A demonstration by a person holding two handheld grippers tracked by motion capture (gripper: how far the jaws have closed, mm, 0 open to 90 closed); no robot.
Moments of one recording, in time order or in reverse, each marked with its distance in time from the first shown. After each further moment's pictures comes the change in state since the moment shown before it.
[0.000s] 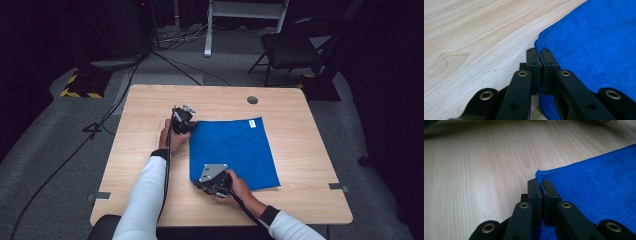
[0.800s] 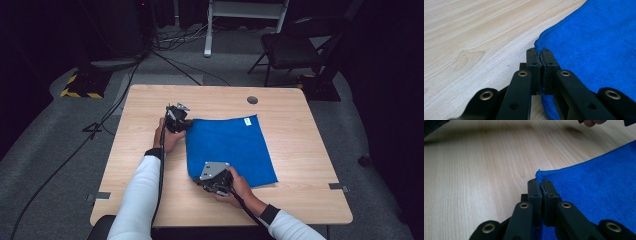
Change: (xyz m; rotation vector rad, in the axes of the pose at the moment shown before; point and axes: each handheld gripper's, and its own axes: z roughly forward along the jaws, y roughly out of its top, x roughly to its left) left arm 0.009 -0.002 -0.019 -0.025 0.006 -0.003; right arm -0.001 0.009 -0.008 -0.044 -0.028 -0.013
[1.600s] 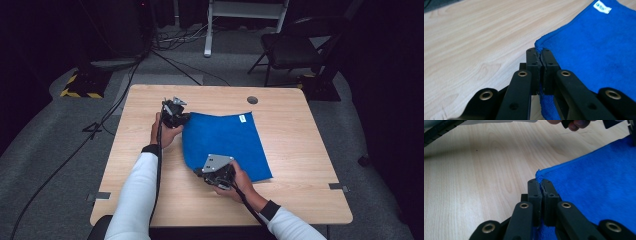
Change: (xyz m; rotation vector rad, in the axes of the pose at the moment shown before) left arm 0.002 0.018 -0.020 -0.059 0.036 0.016; right arm -0.013 0.012 -0.016 -0.060 -0.060 0.018
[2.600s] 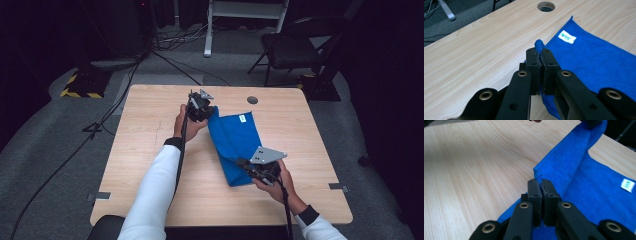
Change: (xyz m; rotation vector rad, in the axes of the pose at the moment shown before) left arm -0.063 0.056 0.022 -0.032 -0.031 0.091; right arm -0.046 -0.052 -0.096 -0.033 -0.166 0.133
